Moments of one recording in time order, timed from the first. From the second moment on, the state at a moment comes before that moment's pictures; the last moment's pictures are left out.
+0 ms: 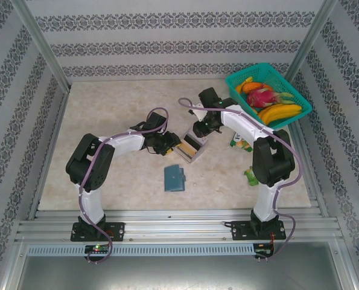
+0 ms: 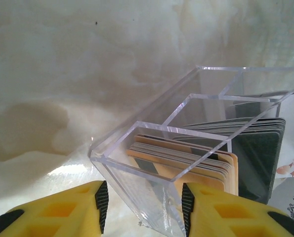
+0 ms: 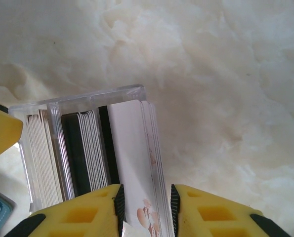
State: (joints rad) left arm -0.49 1.90 1.17 -0.24 0.38 -1.05; right arm 0.41 1.89 1.53 -0.83 -0.14 -0.16
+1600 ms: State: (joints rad) left arm -0.49 1.92 1.13 -0.11 0.40 -1.07; right arm 0.62 1.90 1.37 -0.63 0.27 -0.16
